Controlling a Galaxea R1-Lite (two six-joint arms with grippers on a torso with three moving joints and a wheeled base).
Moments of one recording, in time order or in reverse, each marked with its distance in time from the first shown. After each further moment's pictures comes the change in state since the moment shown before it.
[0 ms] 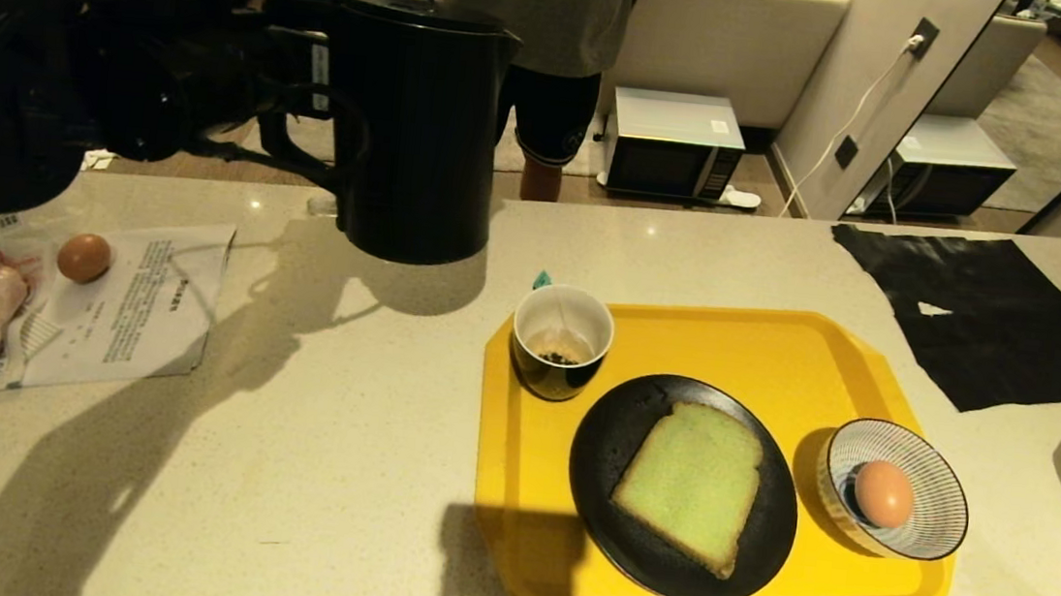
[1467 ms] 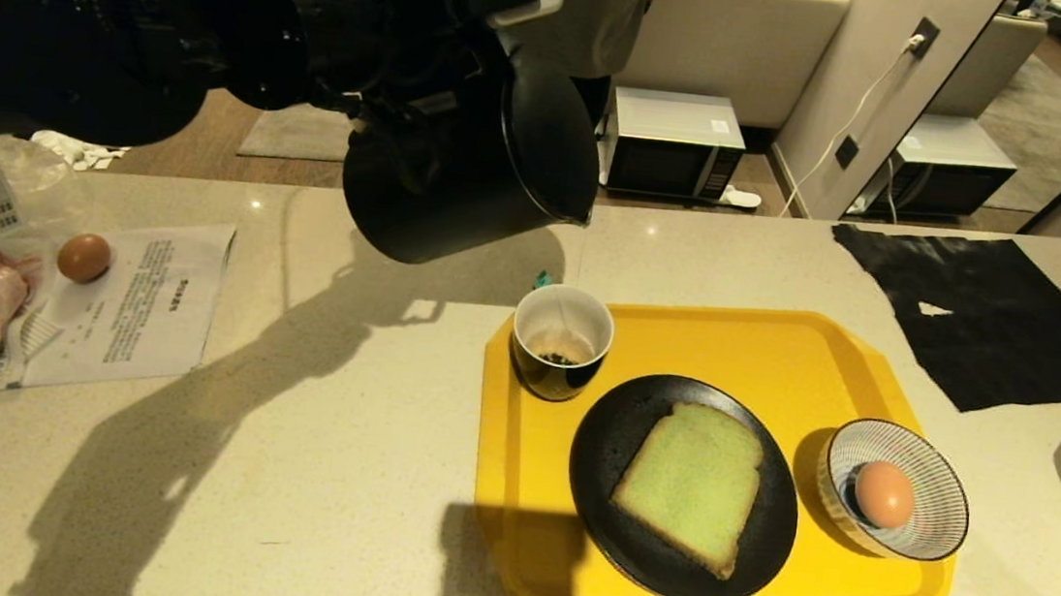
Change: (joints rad) left arm -0.234 0.134 -0.352 0.203 -0.105 1.104; right arm 0.000 0.000 0.000 0.000 0.000 0.000
